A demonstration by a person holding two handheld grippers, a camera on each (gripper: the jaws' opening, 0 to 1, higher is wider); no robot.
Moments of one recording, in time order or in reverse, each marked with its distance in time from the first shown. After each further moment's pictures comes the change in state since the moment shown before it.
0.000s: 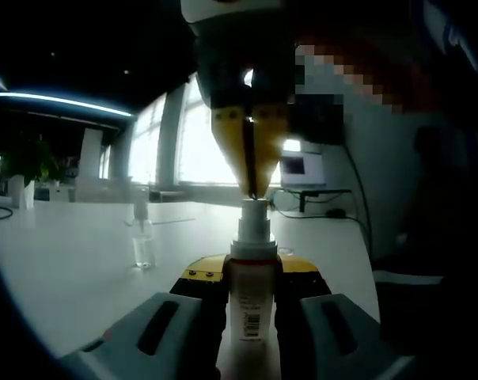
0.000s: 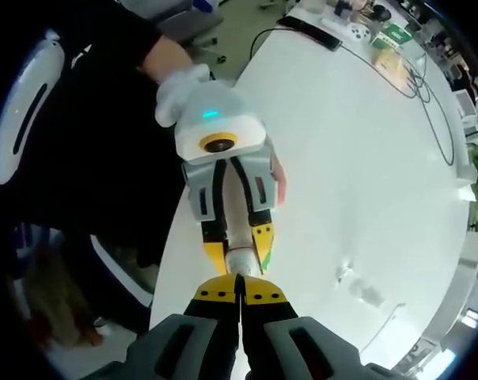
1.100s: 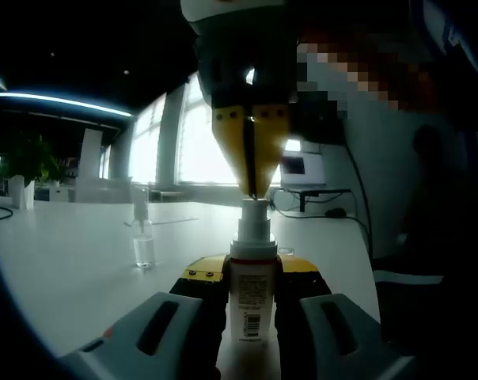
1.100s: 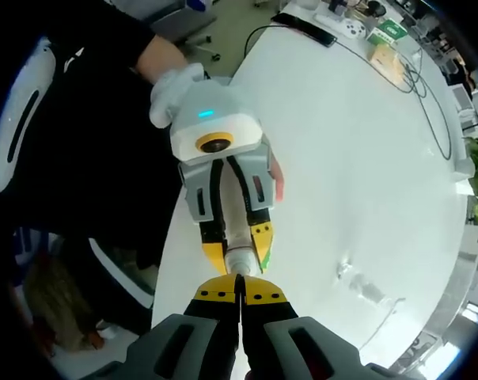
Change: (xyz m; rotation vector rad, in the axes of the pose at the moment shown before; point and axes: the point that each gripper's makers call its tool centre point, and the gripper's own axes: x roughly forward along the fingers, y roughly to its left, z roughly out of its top) left arm 0.000 -0.001 0.000 0.001 0.000 0.000; right arm 0.000 0.000 -0.001 0.022 0.017 -0.019
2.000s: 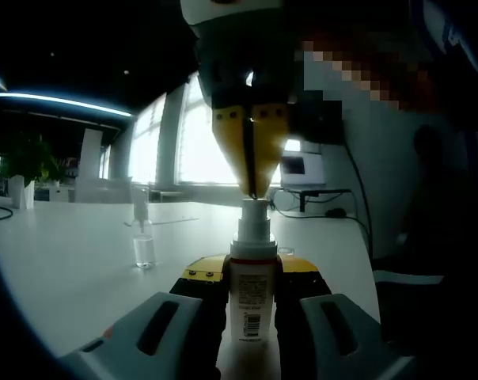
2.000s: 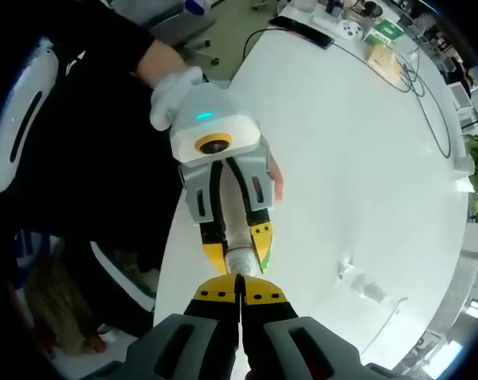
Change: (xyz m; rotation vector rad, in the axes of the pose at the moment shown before) left arm 0.000 0.000 0.000 0.001 0.001 0.000; right arm 0.000 0.000 -0.001 0.020 -0.027 0.012
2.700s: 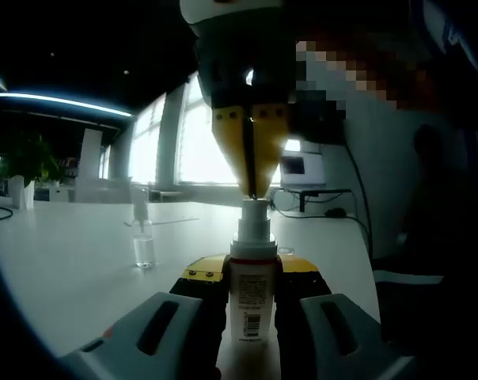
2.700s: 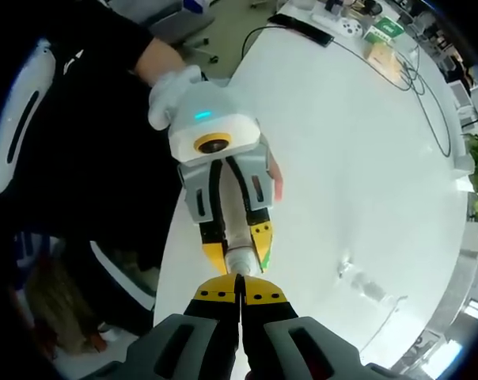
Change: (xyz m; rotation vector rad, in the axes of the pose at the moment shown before) left arm 0.000 0.000 0.000 0.000 0.000 0.000; right arm 0.001 0.001 0.000 -0.003 0.024 -0.008
